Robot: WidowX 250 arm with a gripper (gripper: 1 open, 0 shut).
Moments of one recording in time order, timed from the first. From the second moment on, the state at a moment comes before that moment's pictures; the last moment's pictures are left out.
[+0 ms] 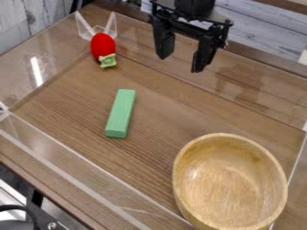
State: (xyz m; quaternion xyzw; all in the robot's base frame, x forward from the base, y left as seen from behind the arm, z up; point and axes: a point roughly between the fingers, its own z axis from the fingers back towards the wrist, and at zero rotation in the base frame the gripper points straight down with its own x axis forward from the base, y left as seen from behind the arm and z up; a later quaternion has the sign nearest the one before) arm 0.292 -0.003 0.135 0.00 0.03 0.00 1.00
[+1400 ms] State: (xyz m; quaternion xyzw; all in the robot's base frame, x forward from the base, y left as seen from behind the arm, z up) arm 0.257 0.067 0.050 0.00 0.01 0.18 0.98
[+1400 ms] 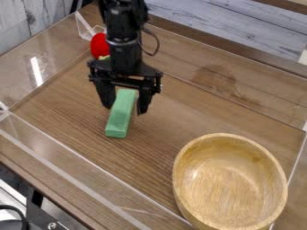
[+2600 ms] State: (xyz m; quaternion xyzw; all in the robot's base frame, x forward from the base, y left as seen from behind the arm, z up) arm 0.263 0.075 0.039 0.00 -0.01 0.27 0.96
